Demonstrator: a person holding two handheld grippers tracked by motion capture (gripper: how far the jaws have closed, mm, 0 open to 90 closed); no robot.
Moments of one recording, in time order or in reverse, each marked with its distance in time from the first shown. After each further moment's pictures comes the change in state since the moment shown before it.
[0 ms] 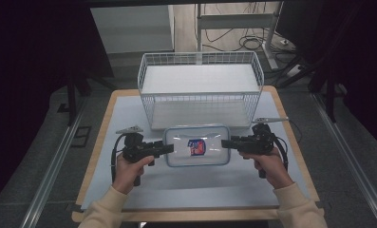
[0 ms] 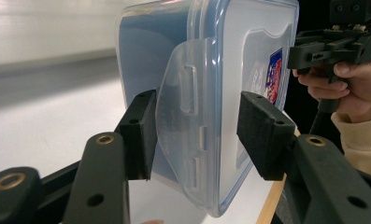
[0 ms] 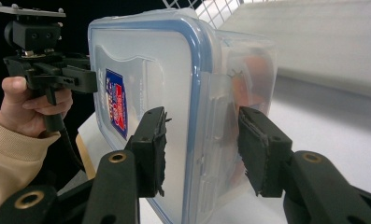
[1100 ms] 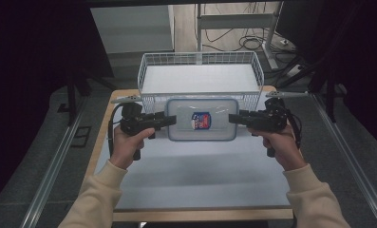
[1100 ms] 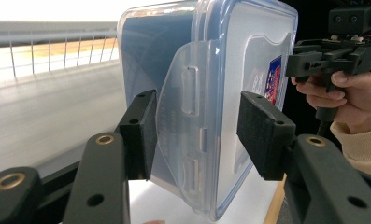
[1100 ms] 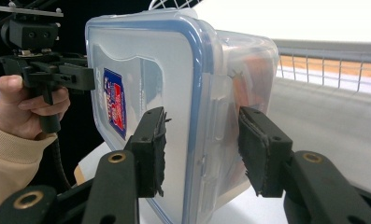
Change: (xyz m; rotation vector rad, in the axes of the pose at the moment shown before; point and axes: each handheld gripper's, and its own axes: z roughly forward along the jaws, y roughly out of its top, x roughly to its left) left arm -0.036 0.084 -0.017 -0.077 0.001 0.111; right arm 0.026 0.069 -0.040 -0.112 -0.034 -0.094
